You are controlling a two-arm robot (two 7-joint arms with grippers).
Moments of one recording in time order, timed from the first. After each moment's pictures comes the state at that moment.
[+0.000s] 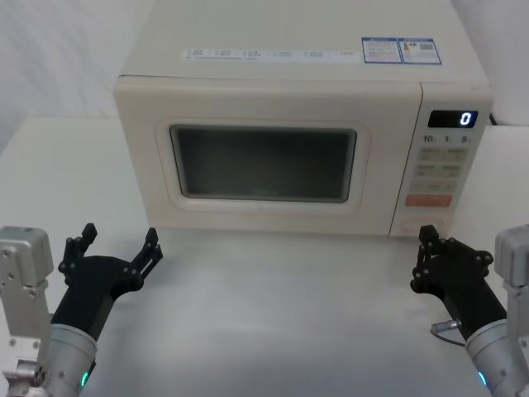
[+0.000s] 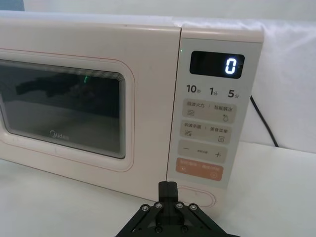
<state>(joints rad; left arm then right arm) 0.27 0.24 0.04 -1.85 -0.25 -0.02 -0.02 -0.17 0.18 -0.25 -1.78 0.06 -0.05 0.00</state>
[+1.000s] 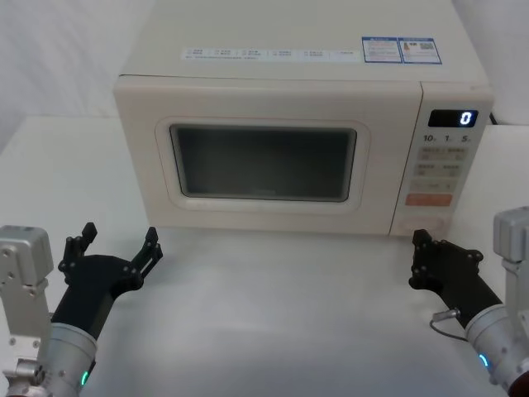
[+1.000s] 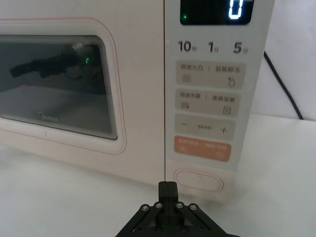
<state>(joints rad) 0.27 0.24 0.04 -1.85 -0.25 -0.02 -0.02 -0.08 0.14 -0.18 -1.66 0.13 0.04 0.15</state>
